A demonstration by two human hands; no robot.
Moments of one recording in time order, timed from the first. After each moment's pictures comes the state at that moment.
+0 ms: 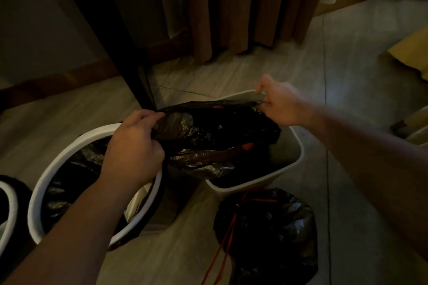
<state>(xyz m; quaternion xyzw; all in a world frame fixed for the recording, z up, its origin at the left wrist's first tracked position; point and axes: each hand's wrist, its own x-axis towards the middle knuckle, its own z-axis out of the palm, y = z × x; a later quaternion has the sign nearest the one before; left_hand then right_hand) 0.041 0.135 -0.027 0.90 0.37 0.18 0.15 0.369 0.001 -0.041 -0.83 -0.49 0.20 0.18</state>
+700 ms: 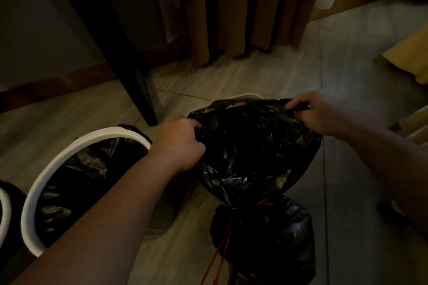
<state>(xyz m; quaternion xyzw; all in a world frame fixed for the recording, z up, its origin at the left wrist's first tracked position) 0.116 0.119 -0.035 0.90 0.38 0.01 0.19 0.414 -0.064 -0.054 -0.87 -0.39 0.19 0.24</state>
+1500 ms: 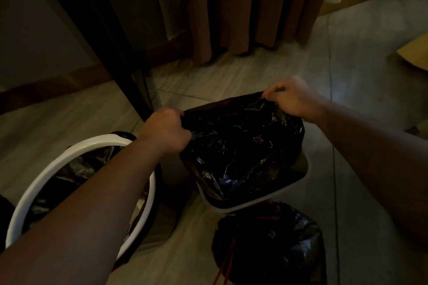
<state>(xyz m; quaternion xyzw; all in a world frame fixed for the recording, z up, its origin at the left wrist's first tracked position) 0.139 0.177 -0.039 0.89 0.42 -0.03 0.19 0.418 0.023 -0.057 -0.83 -0.36 0.27 0.33</state>
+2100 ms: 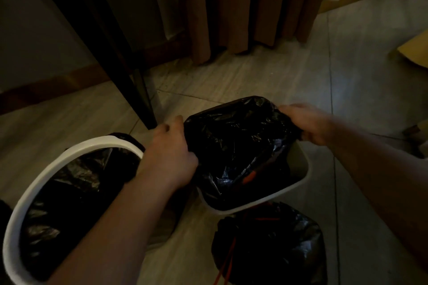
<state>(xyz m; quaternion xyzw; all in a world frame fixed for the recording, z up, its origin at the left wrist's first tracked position) 0.115 0.130 -0.049 0.87 0.46 -0.02 0.21 0.410 -0.019 -0.090 -0.78 -0.14 0.45 0.41</state>
